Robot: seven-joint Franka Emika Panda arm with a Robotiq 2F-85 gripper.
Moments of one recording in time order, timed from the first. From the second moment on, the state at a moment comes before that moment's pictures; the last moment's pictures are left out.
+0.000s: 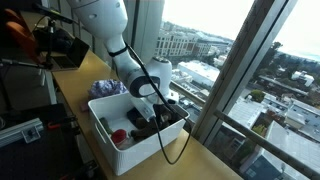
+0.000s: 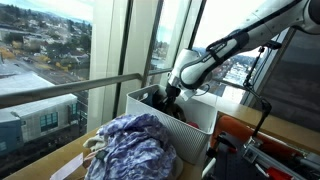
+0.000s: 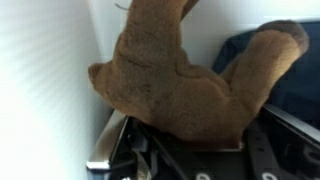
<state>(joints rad) -0.09 0.65 -0.02 -1.91 -0.02 2.73 -0.09</state>
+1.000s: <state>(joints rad) -0.07 0.20 0.07 -2.02 0.12 2.56 -0.11</state>
